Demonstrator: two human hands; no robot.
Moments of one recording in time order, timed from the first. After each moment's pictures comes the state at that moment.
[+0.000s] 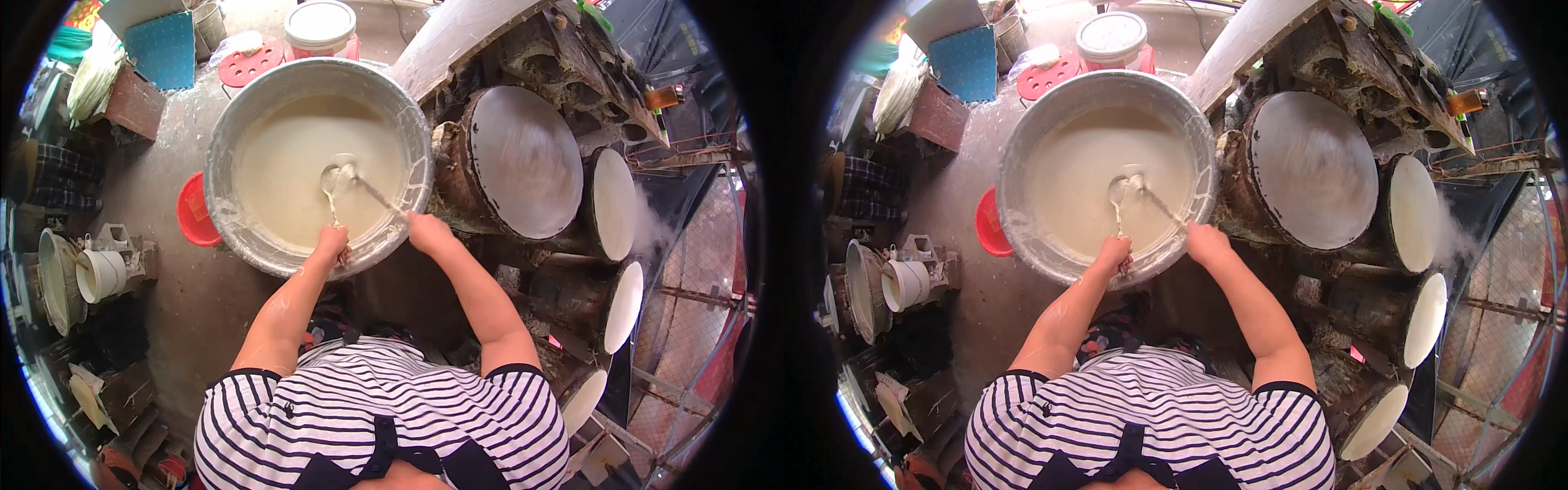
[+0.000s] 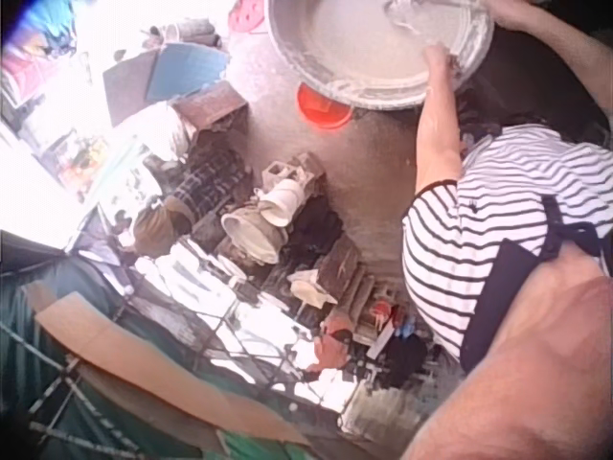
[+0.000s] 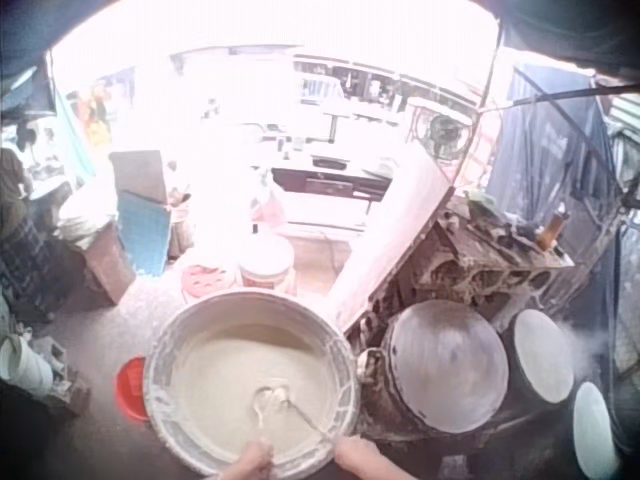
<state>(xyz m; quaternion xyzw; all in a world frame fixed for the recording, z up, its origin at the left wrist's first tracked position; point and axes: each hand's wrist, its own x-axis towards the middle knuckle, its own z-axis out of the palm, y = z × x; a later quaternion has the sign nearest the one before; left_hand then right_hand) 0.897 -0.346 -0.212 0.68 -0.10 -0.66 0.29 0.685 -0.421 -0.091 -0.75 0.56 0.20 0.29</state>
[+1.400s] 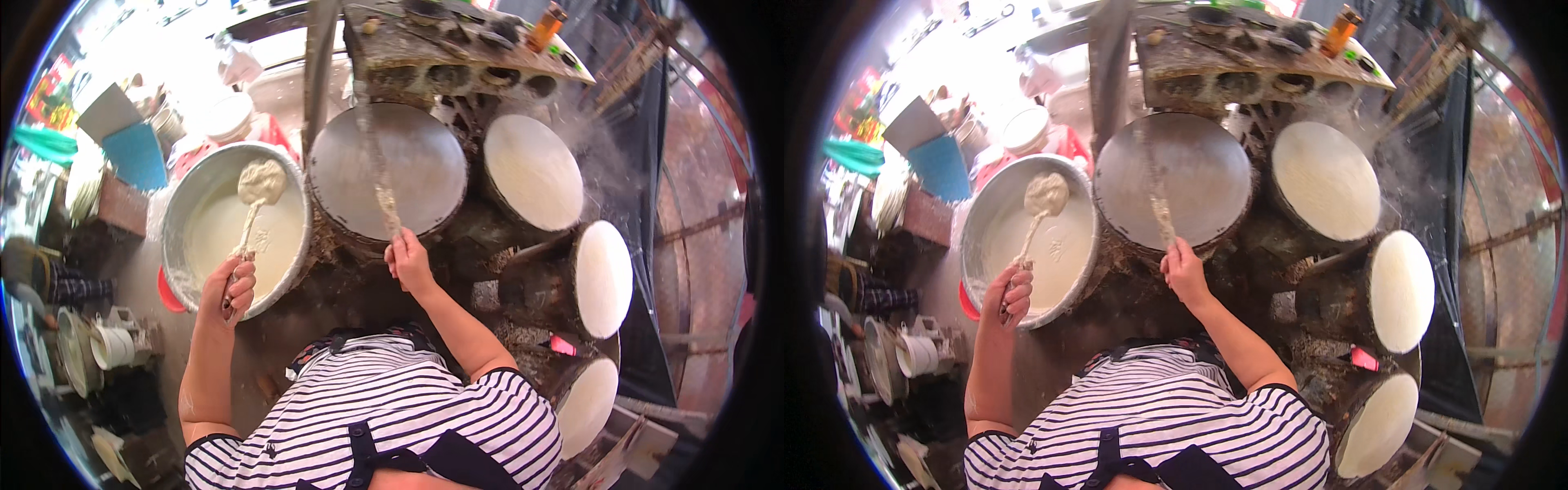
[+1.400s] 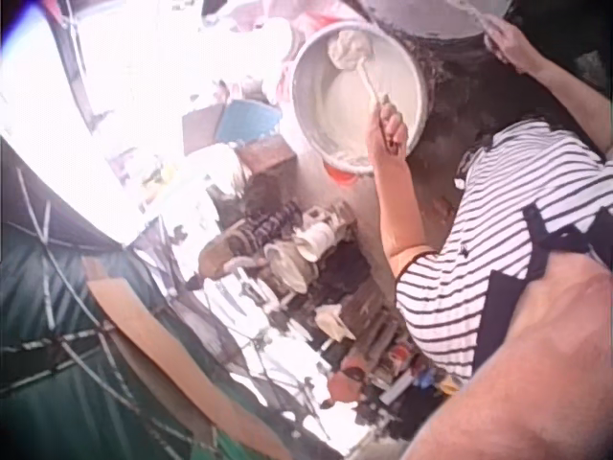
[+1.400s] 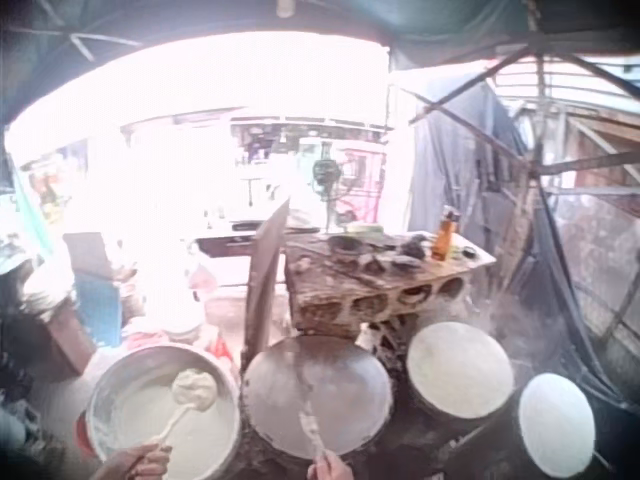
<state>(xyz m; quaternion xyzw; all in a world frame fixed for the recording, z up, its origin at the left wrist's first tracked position) 0.765 -0.329 0.097 0.35 -0.01 -0.79 0.50 0.435 -0.369 -0.007 -0.43 0.53 -0.45 0.58</state>
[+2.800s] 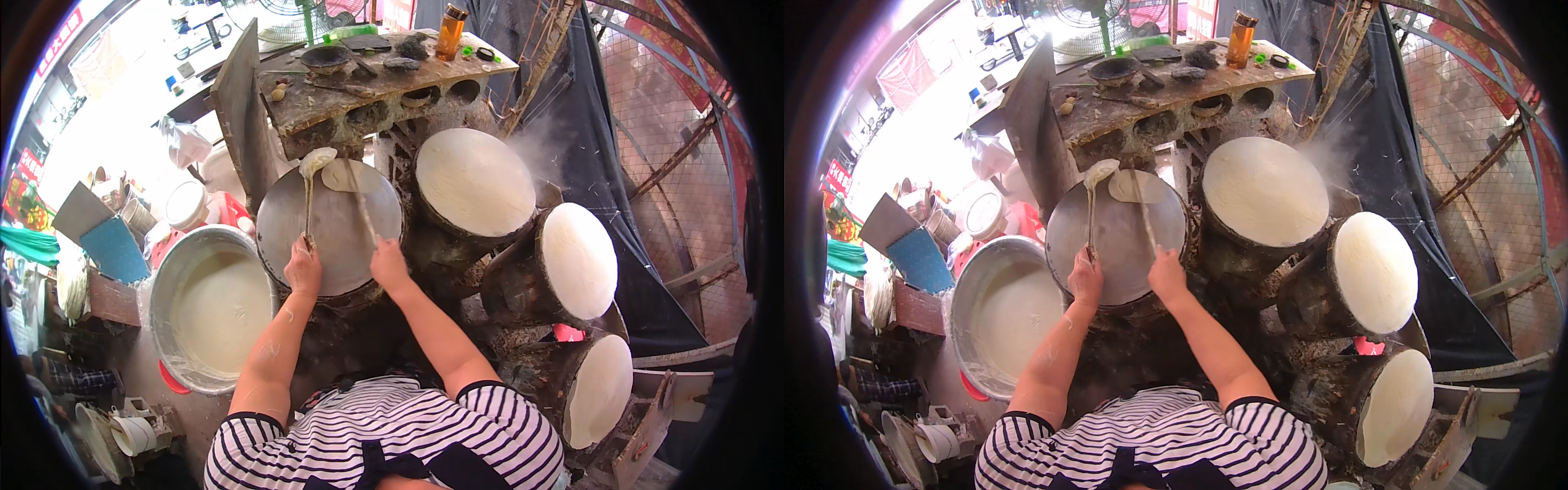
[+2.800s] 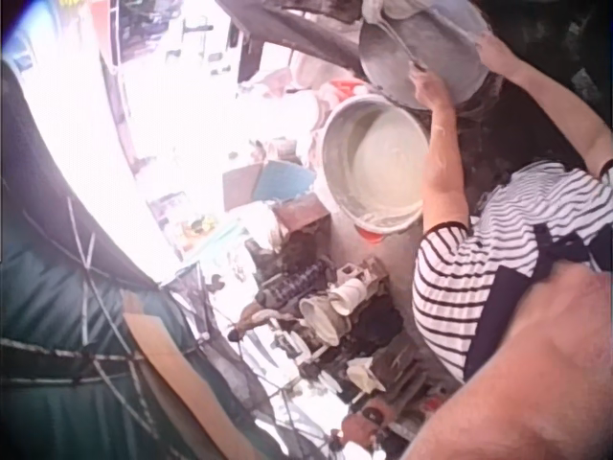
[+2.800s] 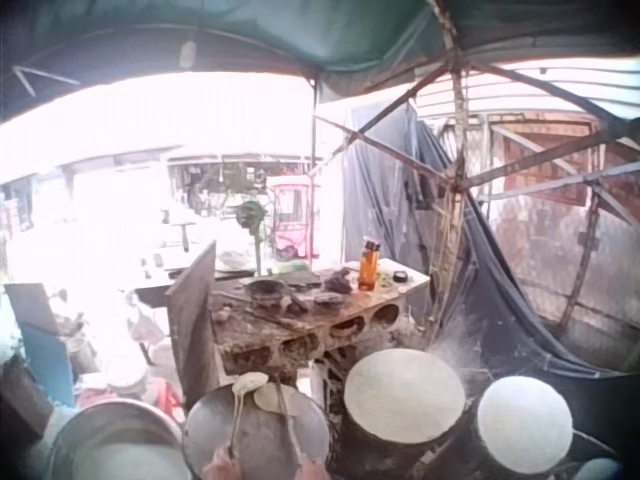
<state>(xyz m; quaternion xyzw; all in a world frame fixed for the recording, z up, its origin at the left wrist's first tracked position) 0.547 -0.490 -0.038 0.65 -0.69 -0.07 0.31 0.358 -0.447 -0.046 -0.58 0.71 -0.33 0.21</state>
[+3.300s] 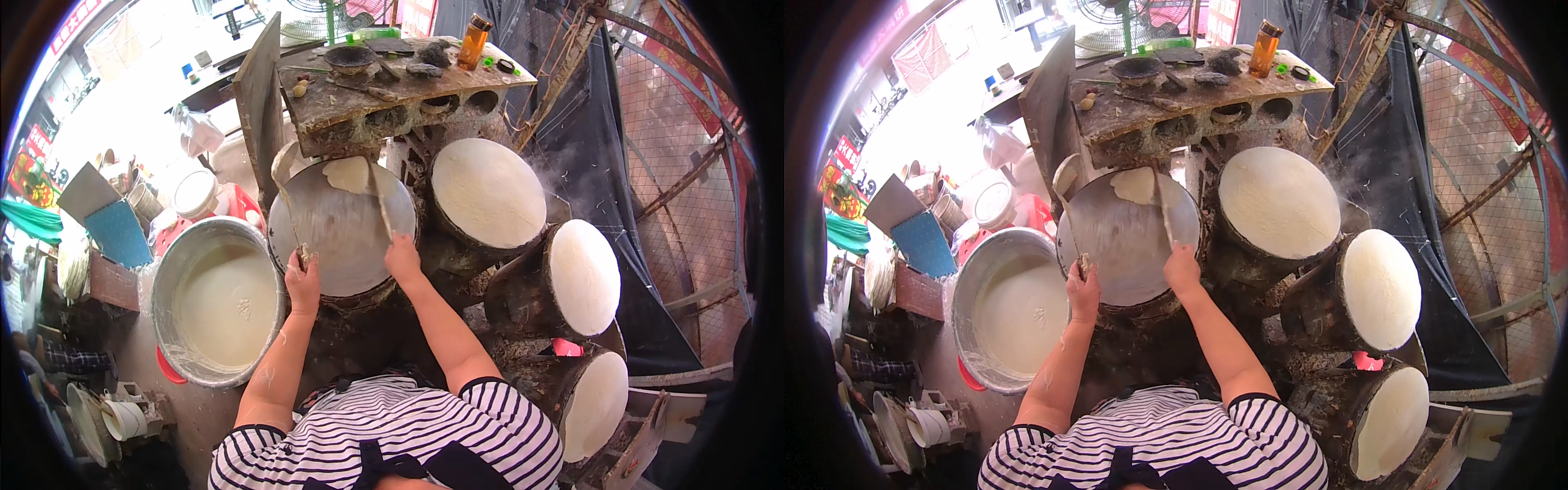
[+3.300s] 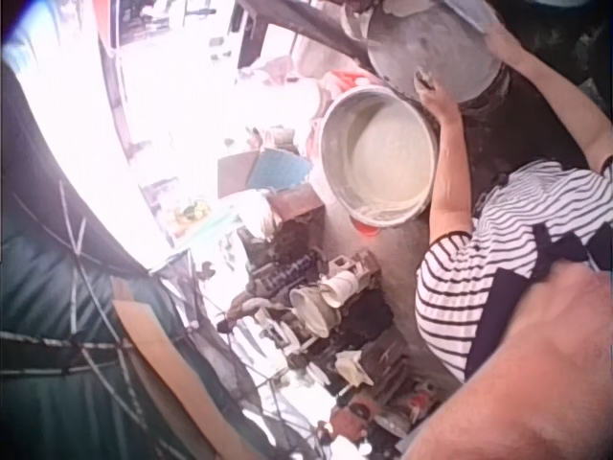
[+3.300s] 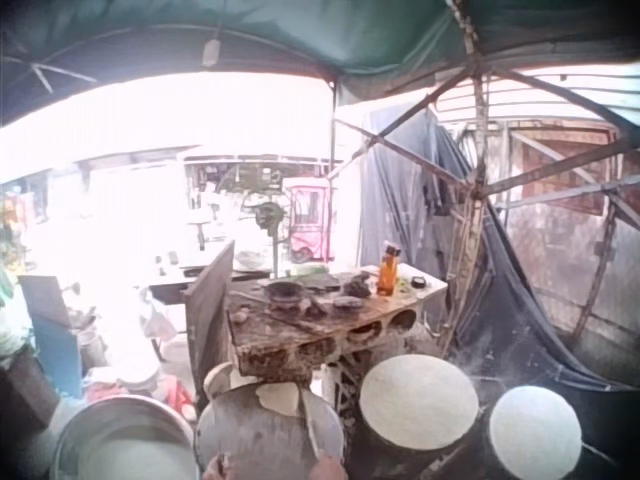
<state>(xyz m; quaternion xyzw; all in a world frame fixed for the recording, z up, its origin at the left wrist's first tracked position) 0.573 -0.464 -0.034 0.57 -0.53 -0.30 0.55 0.354 -0.470 -0.041 -0.56 0.75 -0.28 0.21</state>
